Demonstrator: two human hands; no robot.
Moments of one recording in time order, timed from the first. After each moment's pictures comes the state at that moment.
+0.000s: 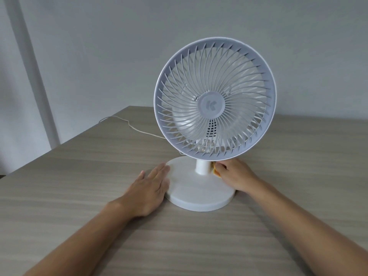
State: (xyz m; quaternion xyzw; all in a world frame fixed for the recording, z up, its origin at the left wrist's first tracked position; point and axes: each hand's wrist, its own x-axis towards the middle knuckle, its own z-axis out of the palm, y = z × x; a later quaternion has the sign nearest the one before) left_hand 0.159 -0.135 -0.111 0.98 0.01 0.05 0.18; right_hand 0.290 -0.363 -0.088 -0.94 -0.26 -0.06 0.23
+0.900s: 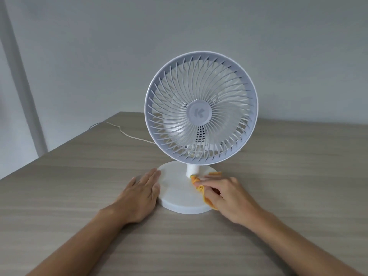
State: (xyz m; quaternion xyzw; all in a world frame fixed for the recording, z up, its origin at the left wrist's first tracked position) left_hand 0.163 -0.133 -0.116 0.99 0.01 0.07 0.16; right_hand 0.212 -0.382 -0.088 -0.88 -0.39 -0.11 0.27
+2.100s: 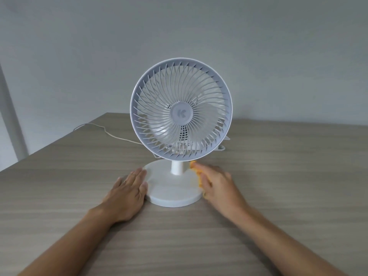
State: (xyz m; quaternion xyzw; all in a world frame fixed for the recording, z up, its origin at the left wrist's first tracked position) left_hand 0.162 -0.141 -0.116 0.99 0.03 0.07 0.13; right_hand 0.212 -0.393 -0.088 -0.84 -0.33 -0.27 0.32
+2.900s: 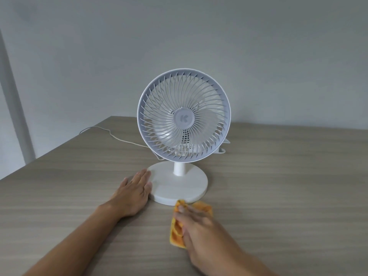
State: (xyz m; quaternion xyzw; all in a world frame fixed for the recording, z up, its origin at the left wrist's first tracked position) left_hand 0.164 -0.137 -0.117 0.99 0.03 0.06 0.15; right_hand 0.117 -0.381 -0.123 -0.90 -0.38 -0.16 0.14
